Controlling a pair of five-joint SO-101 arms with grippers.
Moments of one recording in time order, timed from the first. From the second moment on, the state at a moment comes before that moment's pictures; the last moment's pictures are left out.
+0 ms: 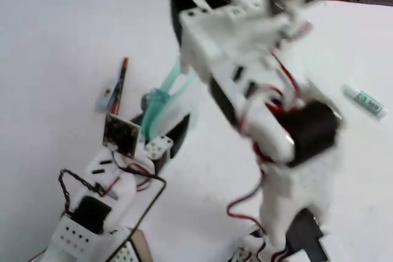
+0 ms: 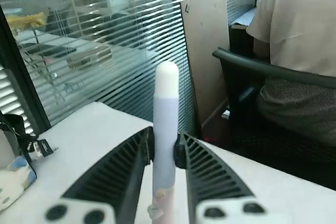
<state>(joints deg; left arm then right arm) 23.2 -88.7 86.1 28.1 4.4 -31.9 -11.6 -44.8 72.5 -4.4</state>
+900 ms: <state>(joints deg) 23.2 -88.7 86.1 28.1 4.4 -33.8 -38.0 -2.8 45.3 -3.5</state>
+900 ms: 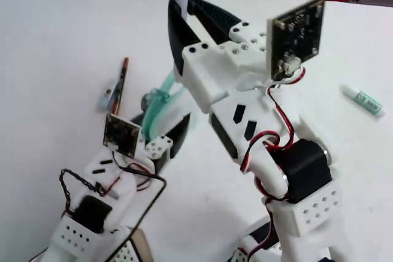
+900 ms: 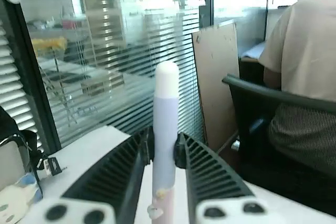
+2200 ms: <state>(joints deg) 20.0 -88.7 86.1 28.1 4.7 -35.6 -43.6 17.7 53.0 -4.2</state>
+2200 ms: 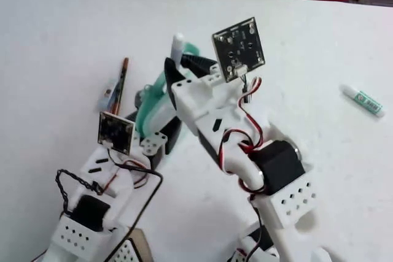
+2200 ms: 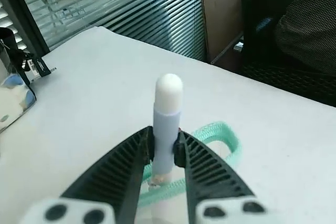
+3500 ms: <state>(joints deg) 19.8 -88.7 86.1 28.1 4.7 -11.1 -42.0 8.0 56.9 5.1</state>
